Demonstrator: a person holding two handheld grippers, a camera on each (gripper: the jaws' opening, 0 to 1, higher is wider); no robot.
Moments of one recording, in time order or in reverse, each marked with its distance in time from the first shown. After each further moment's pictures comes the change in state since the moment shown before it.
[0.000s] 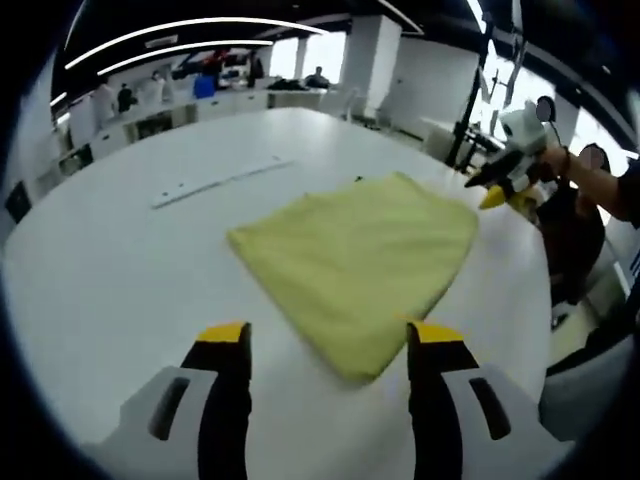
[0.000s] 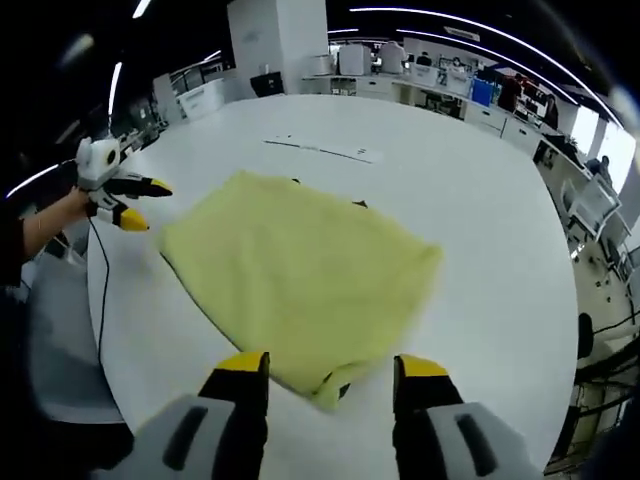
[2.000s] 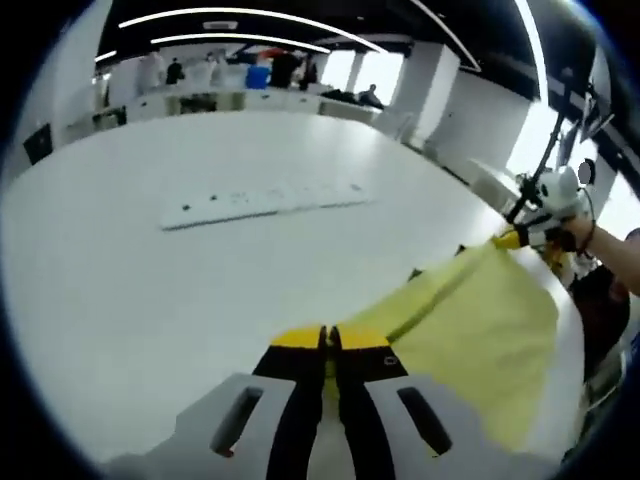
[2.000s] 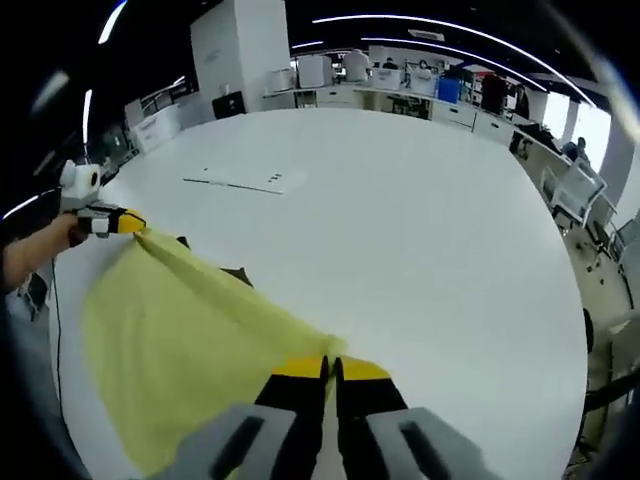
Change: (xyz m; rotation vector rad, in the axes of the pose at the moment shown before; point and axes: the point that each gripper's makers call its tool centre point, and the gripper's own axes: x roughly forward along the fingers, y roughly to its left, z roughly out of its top) left arm 0.113 0.105 0.069 -0.261 -0.051 0.092; right arm 0.093 -0.116 0.078 0.117 -0.061 -0.091
